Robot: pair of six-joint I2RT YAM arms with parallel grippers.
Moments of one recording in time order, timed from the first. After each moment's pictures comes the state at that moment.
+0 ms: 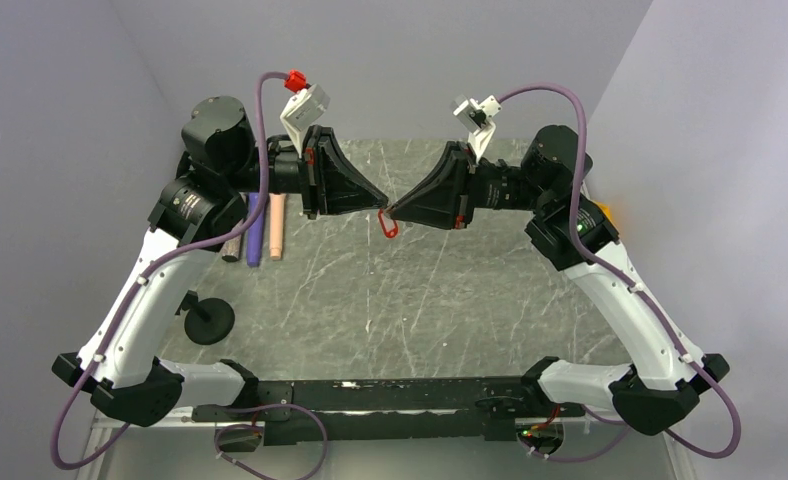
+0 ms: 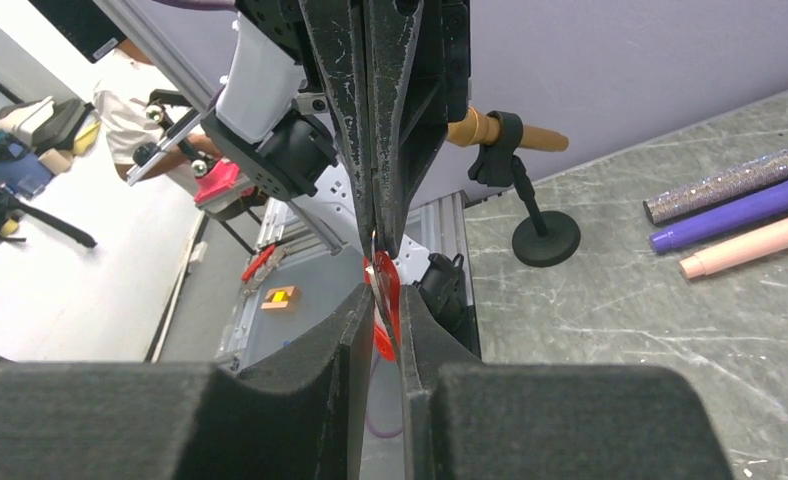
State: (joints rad) left arm -0.56 1.28 1.75 -0.43 1.03 -0.37; right arm 0.62 1.19 1.53 -0.21 -0.93 0.57
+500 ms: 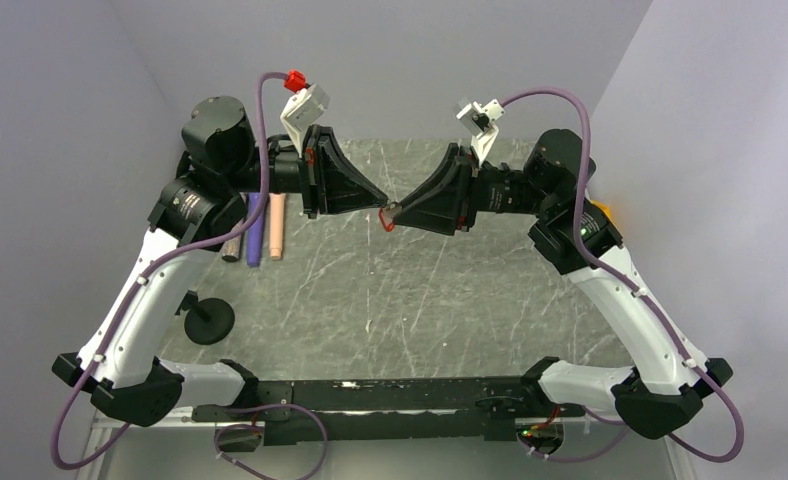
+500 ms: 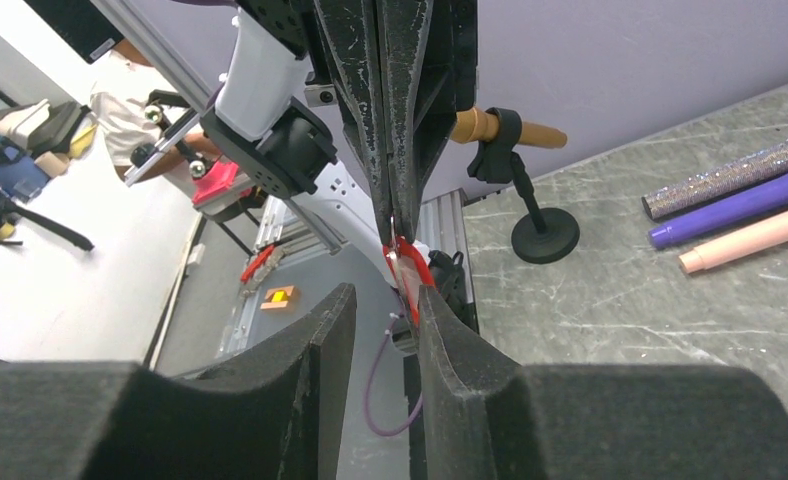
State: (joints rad) left arm -0.56 1.28 1.75 -0.44 1.02 -0.36; right arm 0.62 1.17 1.51 -0.22 -0.92 0.56
